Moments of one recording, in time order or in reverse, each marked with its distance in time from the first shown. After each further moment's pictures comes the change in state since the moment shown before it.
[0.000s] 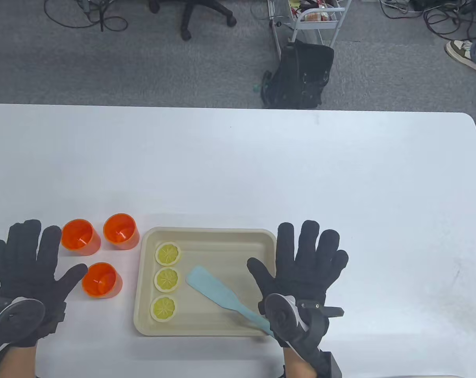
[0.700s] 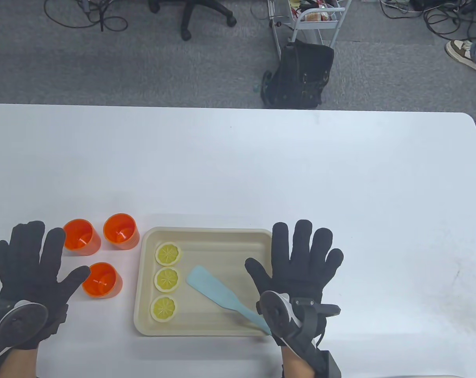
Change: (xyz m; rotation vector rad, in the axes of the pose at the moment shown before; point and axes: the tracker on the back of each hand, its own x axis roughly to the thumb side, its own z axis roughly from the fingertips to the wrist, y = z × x) left_hand 0.010 0.005 0.002 0.028 -0.039 0.001; right_hand 0.006 0.007 0.001 0.030 -0.029 0.039
